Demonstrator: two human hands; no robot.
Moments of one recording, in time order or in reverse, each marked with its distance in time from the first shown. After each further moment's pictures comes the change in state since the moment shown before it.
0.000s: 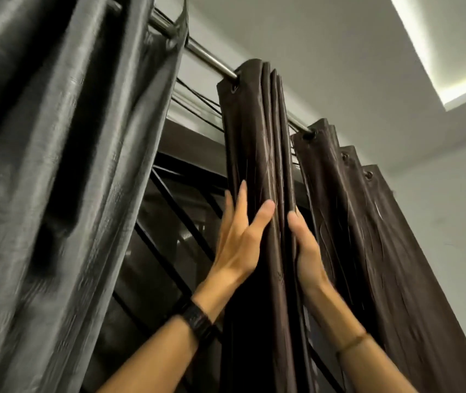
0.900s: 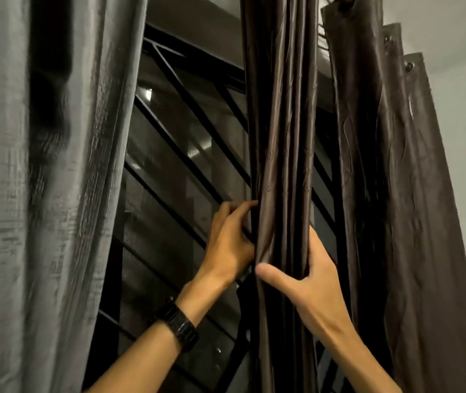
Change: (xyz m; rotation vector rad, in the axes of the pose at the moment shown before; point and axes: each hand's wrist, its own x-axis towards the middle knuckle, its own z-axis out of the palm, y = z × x) left_hand -0.163 -0.088 -0.016 0.284 -0.119 -0.195; right_hand -0.204 0.042 0.000 -0.496 -0.027 0.196
